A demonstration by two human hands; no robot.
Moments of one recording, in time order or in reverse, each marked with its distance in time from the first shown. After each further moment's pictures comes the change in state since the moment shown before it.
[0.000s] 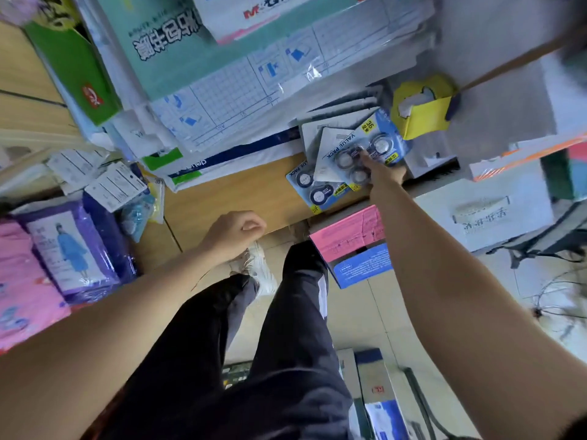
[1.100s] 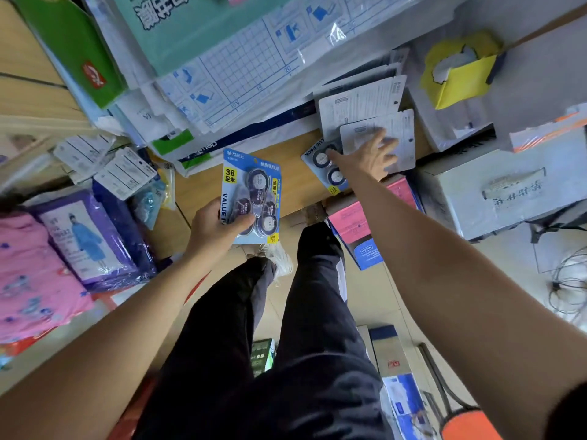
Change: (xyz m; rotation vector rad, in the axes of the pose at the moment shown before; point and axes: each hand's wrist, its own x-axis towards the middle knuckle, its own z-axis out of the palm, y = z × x) left_hand -0.032 -0.043 -0.011 -0.446 0.337 -0.151; right_hand -0.060 0.032 0.065 -0.944 0.010 -0.212
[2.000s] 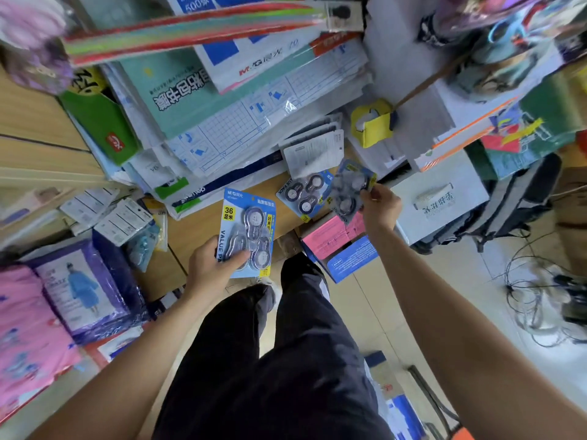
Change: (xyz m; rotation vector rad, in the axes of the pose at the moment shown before) left_hand -0.072 0.022 -0.012 -0.007 -0.031 0.147; right_hand -0.082 0.100 -0.114 0.598 0.263 -0.151
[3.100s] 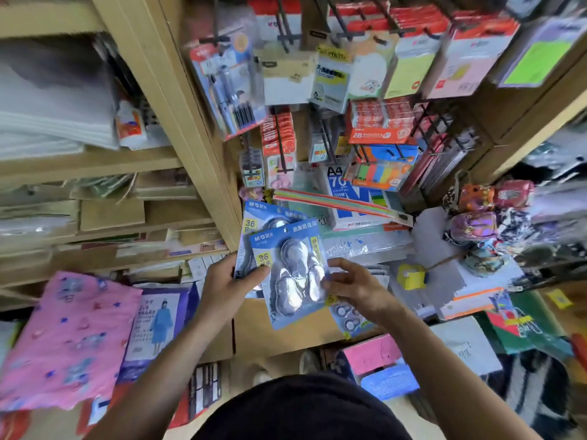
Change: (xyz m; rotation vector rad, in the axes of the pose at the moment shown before) left_hand -0.190 0.070 -0.217 -0.425 0.301 0.460; right_hand -0.309 -0.234 -0.052 0.297 -1.150 -0.395
